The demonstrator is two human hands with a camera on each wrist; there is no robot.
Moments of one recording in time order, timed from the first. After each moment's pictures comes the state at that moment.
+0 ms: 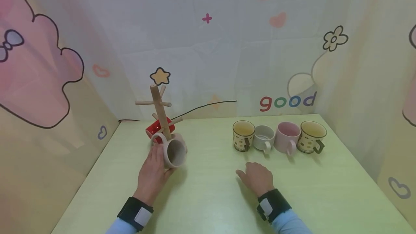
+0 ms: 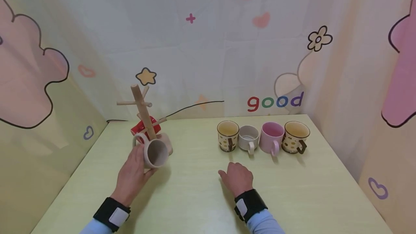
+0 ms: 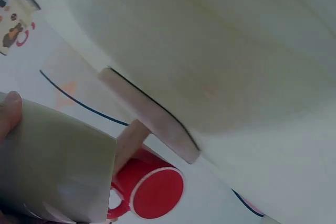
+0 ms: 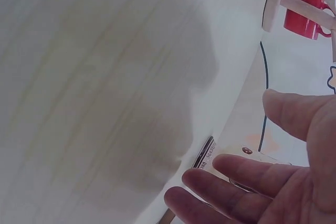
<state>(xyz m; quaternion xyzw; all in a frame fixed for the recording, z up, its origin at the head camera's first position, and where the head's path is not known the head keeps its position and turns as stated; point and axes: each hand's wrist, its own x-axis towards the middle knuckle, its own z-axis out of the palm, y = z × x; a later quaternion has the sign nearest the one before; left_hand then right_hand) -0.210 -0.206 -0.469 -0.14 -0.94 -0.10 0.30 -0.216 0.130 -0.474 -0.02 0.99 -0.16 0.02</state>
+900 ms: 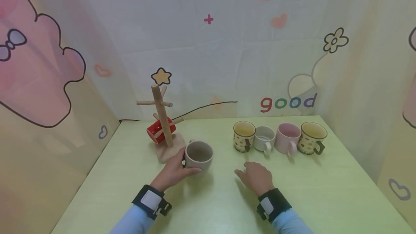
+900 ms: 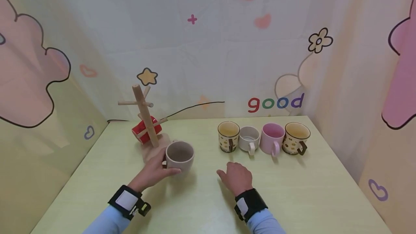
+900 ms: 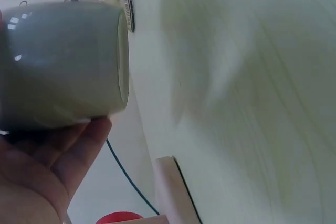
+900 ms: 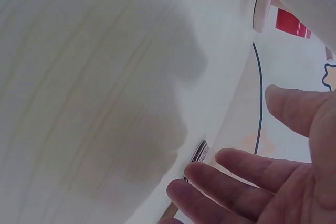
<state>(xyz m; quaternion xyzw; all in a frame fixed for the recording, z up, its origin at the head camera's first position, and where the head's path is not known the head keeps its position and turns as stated) -0.229 -0.166 -0.451 -0.16 -0.84 -0.52 -0.07 -0.216 0.129 -0.471 -0.04 0.98 -0.19 0.01</state>
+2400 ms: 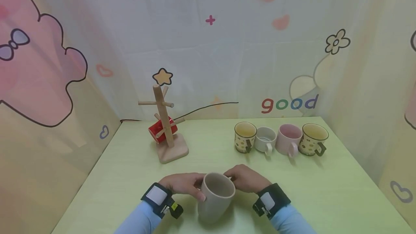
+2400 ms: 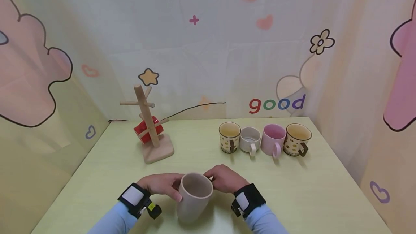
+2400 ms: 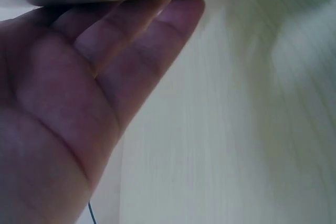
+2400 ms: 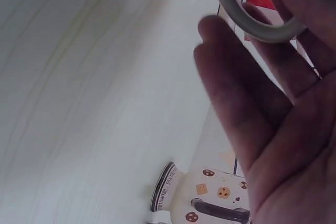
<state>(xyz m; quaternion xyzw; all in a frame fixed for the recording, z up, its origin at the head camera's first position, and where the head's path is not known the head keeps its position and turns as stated) -0.231 -0.153 -0.455 -0.35 -0.68 -0.48 -0.43 -0.224 0.118 -0.451 -0.37 0.85 -0.35 0.14</state>
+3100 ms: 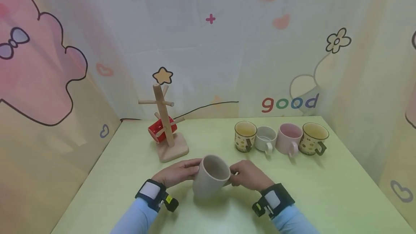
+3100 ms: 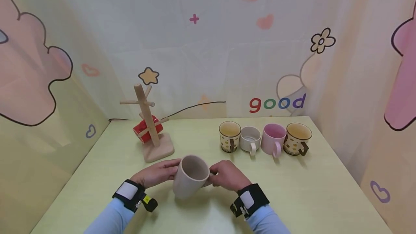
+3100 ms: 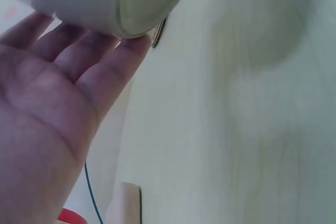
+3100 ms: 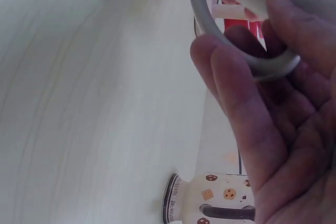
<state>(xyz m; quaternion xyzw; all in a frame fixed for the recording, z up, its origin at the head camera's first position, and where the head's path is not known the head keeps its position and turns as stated) -0.237 -0.176 -0.458 -0.23 -0.71 -0.58 -0.32 -0.223 0.125 -0.451 -0.29 0.86 -0.40 0.12</state>
